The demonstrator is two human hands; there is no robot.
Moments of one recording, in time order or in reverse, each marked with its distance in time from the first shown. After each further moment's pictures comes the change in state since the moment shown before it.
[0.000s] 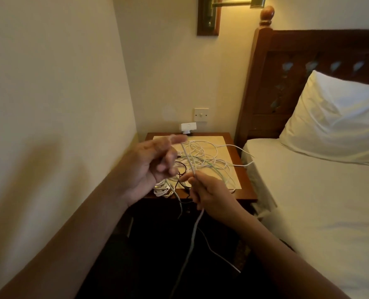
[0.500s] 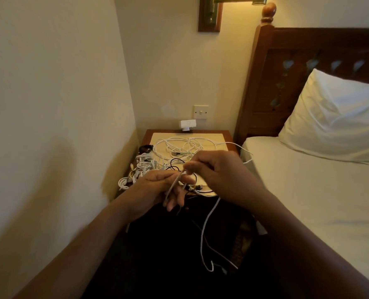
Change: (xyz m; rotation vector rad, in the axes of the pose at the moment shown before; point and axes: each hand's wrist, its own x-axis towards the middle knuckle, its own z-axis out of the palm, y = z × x) left_hand -0.021 -0.051 -0.025 0.416 -0.150 -0.115; right_hand 0.000 -0.062 -0.044 -0.244 0.000 -0.122
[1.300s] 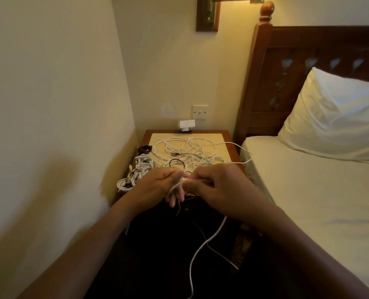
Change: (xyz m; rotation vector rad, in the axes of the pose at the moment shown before) left_hand 0.022 0.000 0.003 0.492 0.155 -0.008; right_hand -0.018 -0.002 0.003 -0.029 -0.134 0.052
